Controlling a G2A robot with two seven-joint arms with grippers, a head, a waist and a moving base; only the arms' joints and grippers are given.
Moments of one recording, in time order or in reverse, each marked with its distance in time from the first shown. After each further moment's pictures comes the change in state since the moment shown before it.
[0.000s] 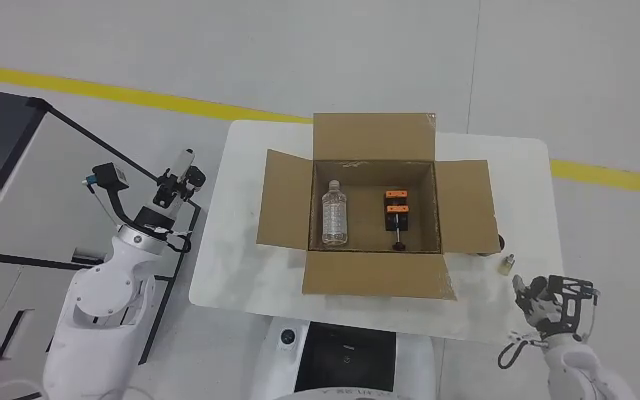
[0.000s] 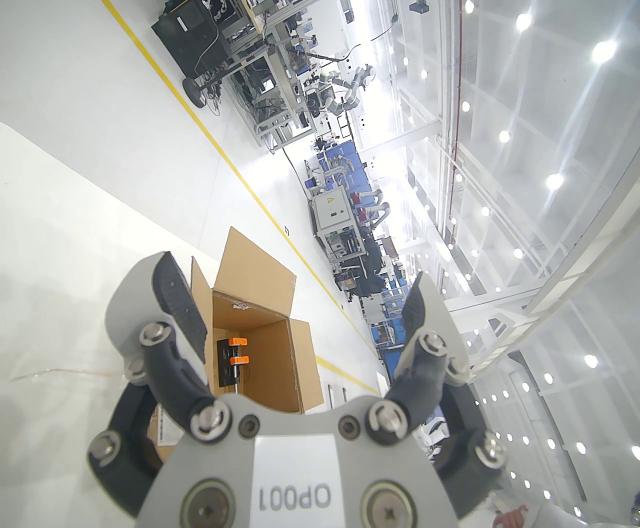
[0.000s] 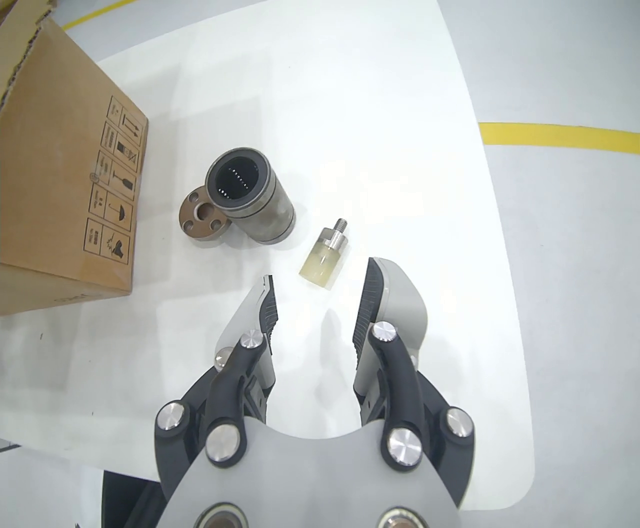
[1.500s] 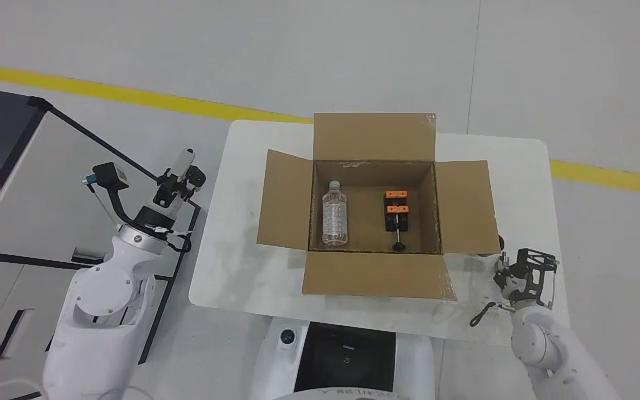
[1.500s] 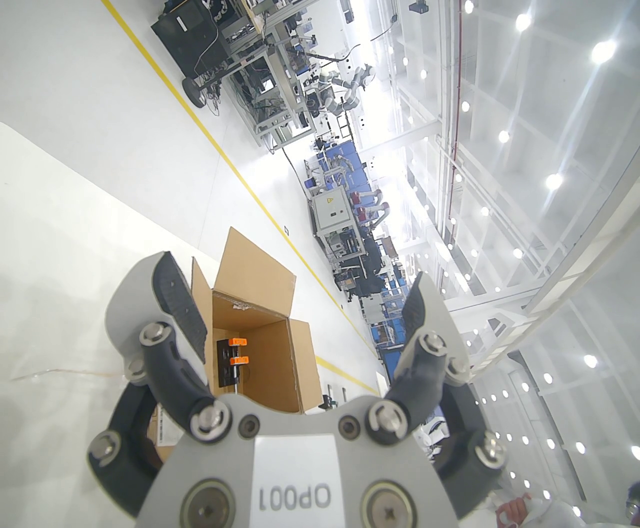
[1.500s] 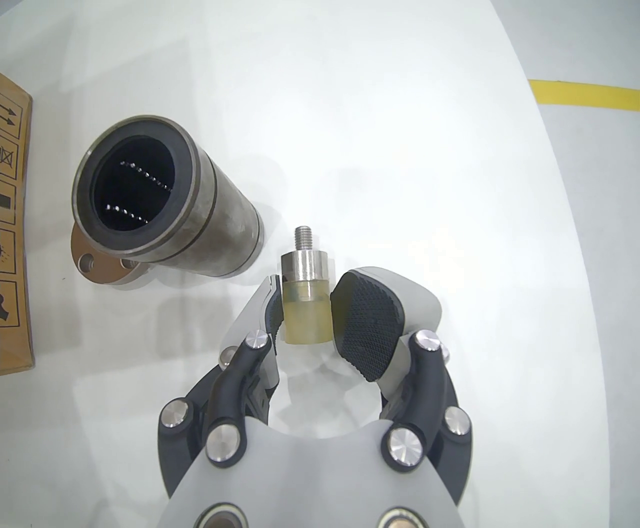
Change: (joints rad) left arm 0.000 0.000 0.000 0.000 0.000 0.000 0.000; right arm 0.338 -0.066 -0.188 0.245 -0.069 0.169 0.142
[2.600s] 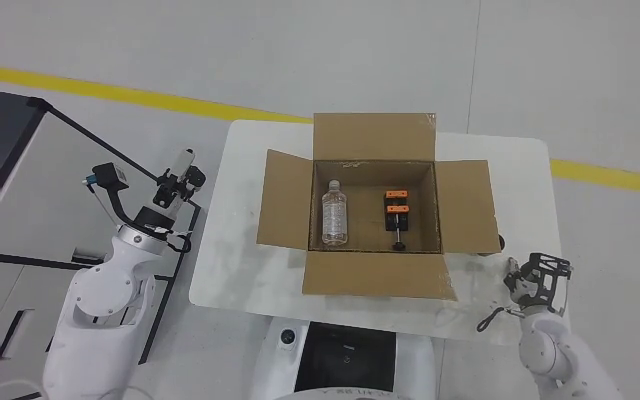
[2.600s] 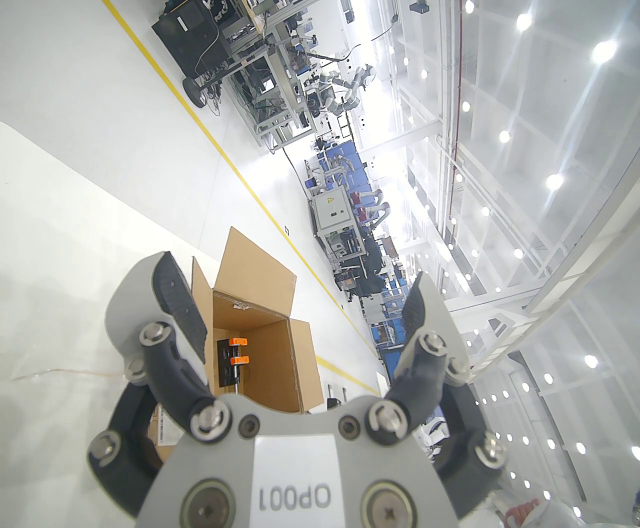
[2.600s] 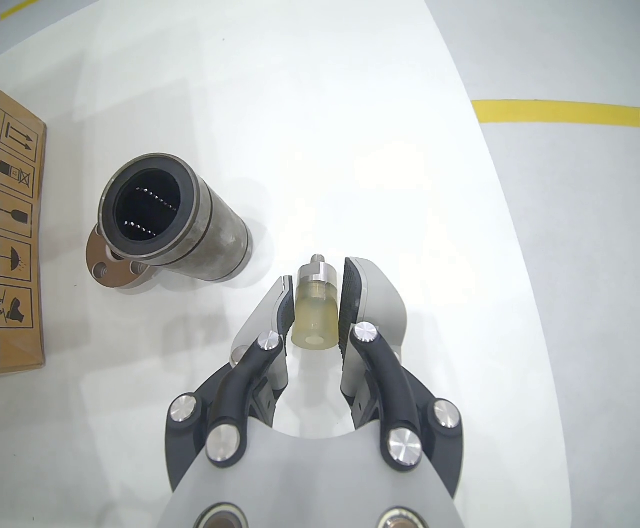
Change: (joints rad) left arm 0.000 0.000 0.000 0.000 0.000 0.000 0.000; right arm -0.087 -0.021 0.095 -0.084 -0.033 -0.011 -0.032
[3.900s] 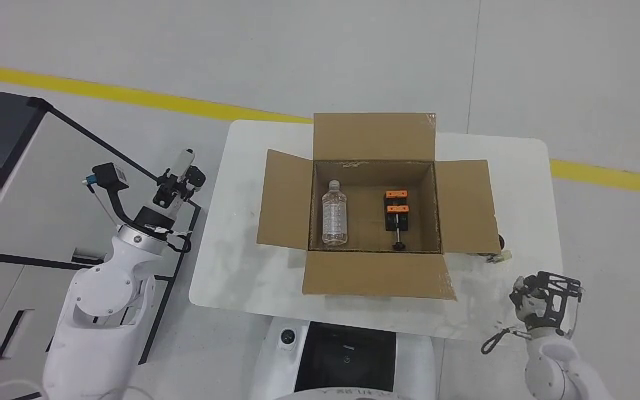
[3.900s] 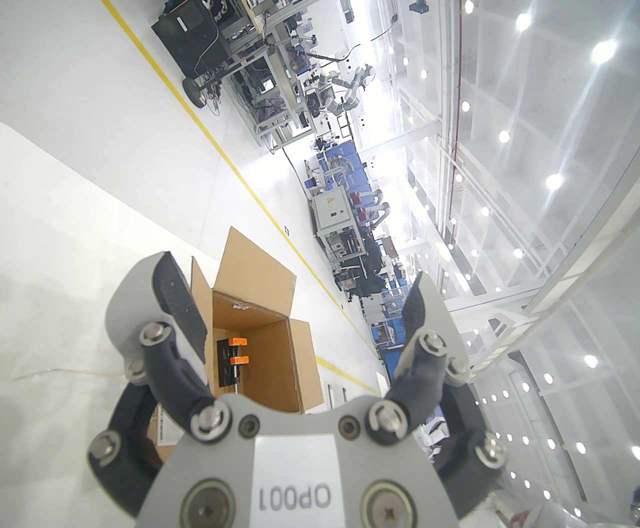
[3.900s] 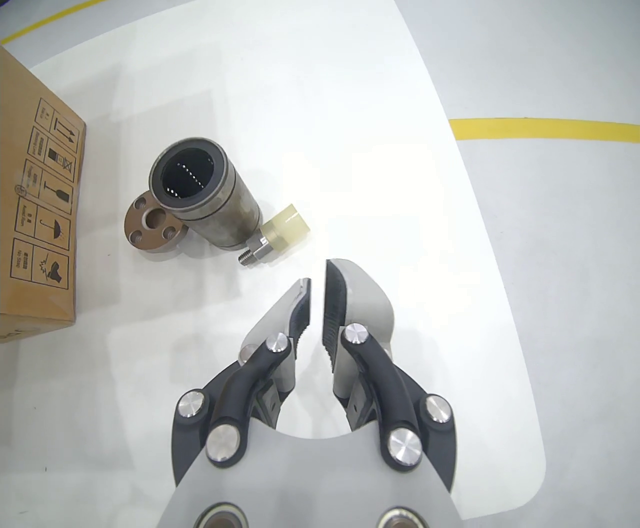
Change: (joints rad) left arm 0.000 0.000 0.000 0.000 0.000 0.000 0.000; right arm -0.162 -0.032 0.086 -0.112 -0.026 -0.044 -0.063
